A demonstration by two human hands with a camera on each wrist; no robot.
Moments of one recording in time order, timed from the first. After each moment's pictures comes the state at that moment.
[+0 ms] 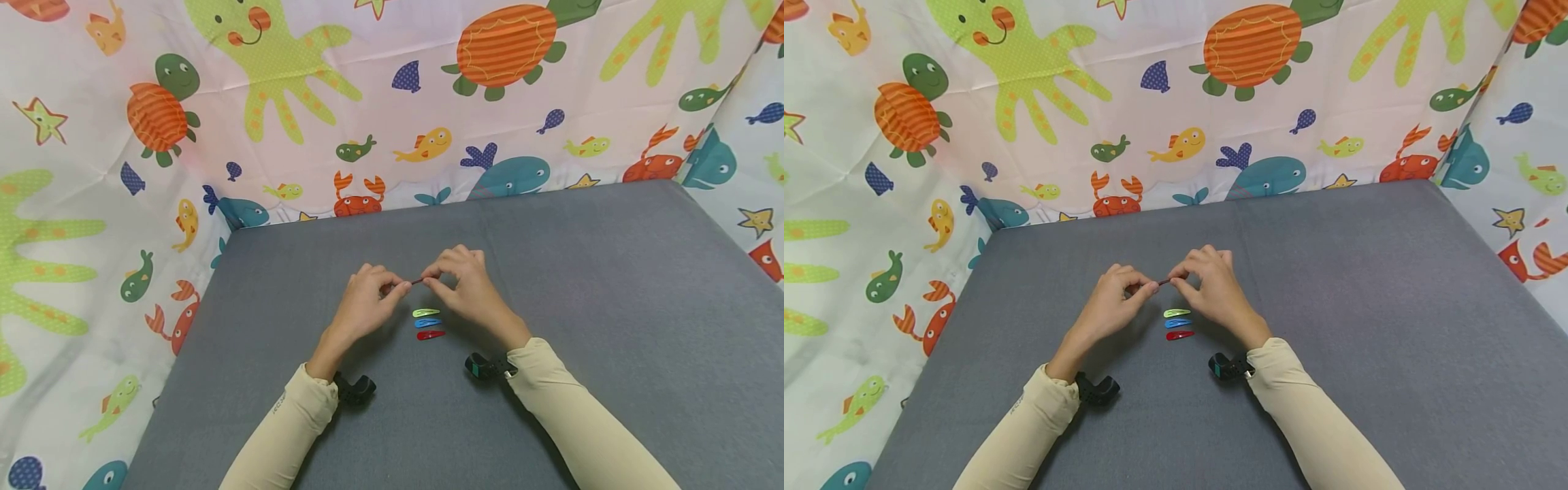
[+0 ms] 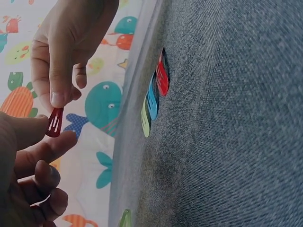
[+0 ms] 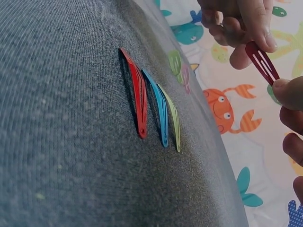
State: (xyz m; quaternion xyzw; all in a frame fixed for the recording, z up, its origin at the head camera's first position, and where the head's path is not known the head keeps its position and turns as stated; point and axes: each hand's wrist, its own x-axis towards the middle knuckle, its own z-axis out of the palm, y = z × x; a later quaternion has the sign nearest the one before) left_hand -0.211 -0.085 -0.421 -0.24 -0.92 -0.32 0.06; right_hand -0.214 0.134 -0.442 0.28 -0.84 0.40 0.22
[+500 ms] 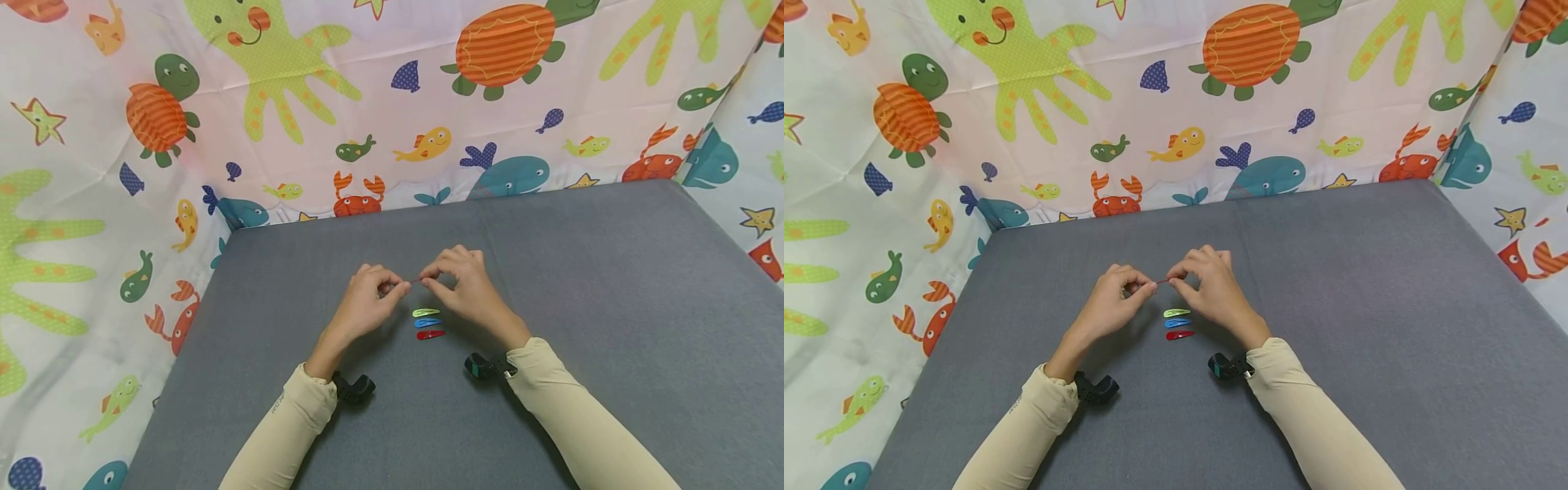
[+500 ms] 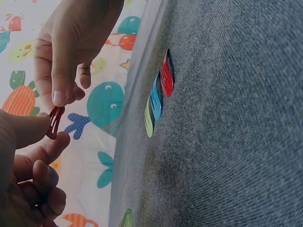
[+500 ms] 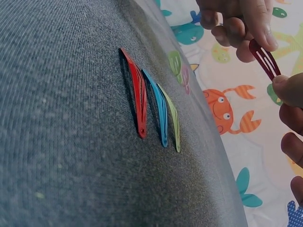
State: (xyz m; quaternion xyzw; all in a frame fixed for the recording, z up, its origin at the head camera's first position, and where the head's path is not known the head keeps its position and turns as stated) left_hand -0.212 -0.086 -0.422 -0.22 -0.91 -0.36 0.03; right_hand -0.212 0.133 -0.440 0.28 -0.84 0.41 0.22
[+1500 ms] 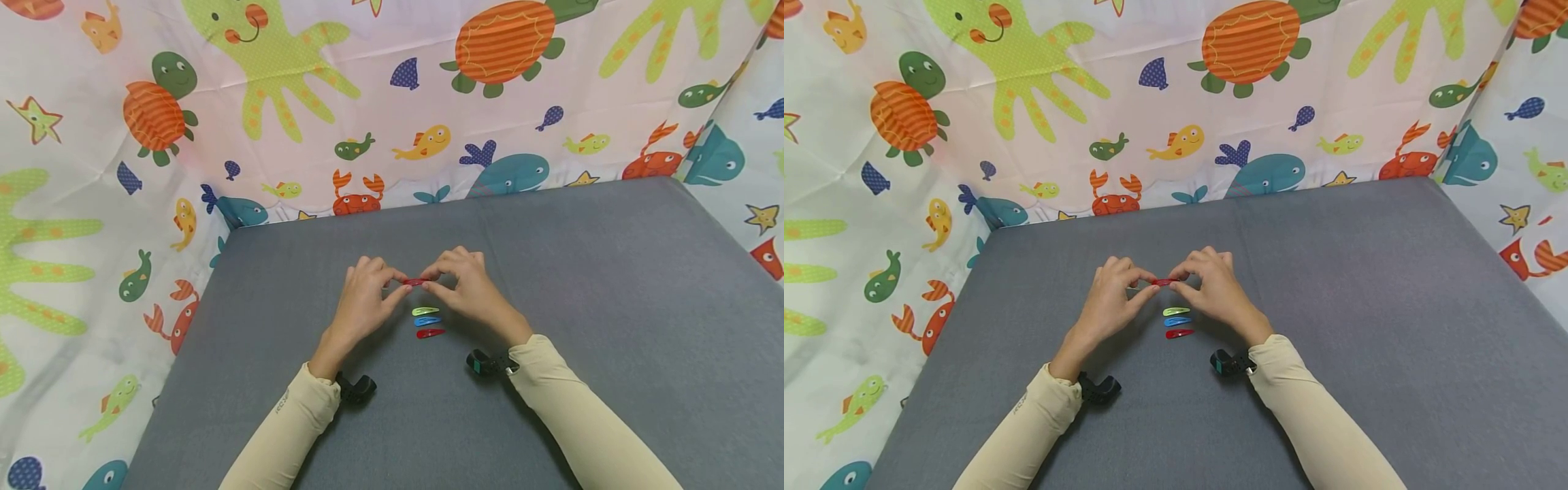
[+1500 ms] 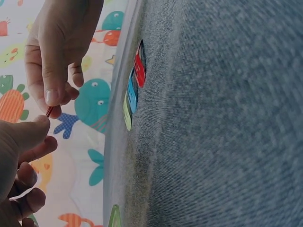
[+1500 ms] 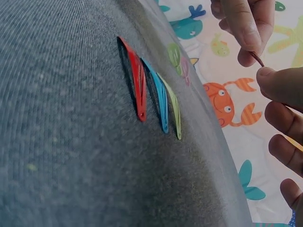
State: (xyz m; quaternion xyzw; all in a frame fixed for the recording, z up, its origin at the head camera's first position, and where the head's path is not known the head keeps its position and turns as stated) left_hand -0.215 -0.083 -0.429 -0.28 -0.92 -0.24 0.15; right_hand -0.214 0.138 -0.445 0.27 -0.86 0.41 0.17
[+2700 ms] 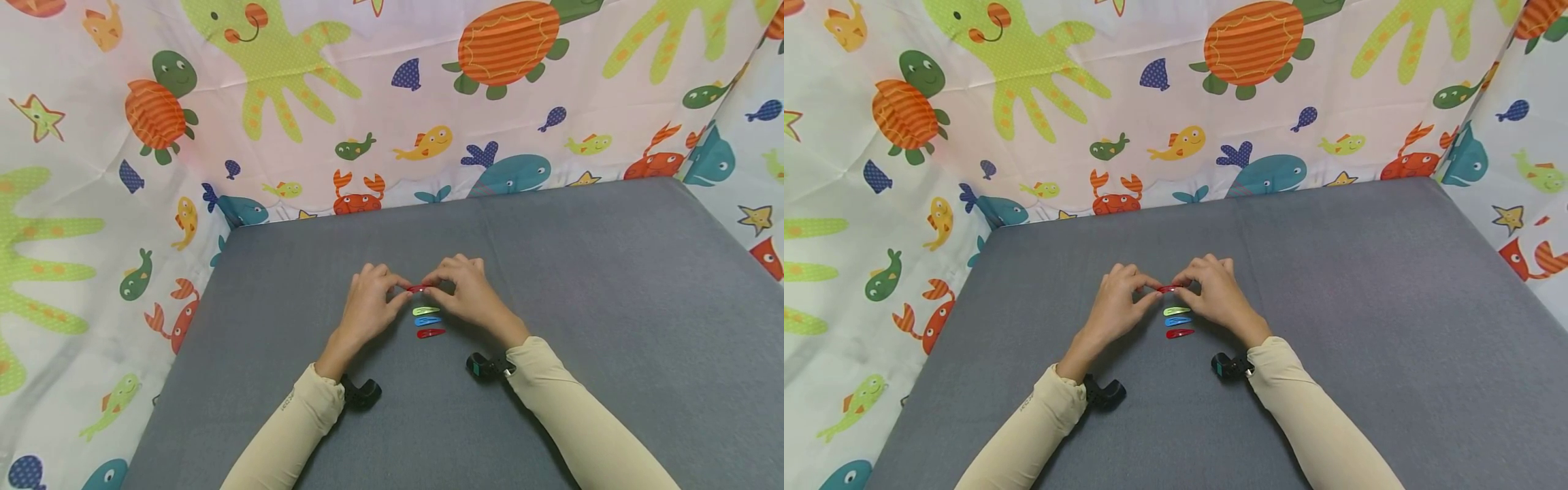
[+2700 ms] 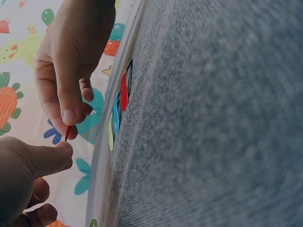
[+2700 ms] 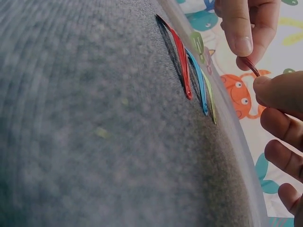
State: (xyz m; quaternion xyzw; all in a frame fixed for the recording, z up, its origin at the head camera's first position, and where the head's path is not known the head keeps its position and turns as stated) left_hand -0.217 -0.077 -0.442 -0.25 -0.93 -0.23 0.12; right_hand -0.215 0.139 -0.456 0.25 -0.88 0.38 0.14
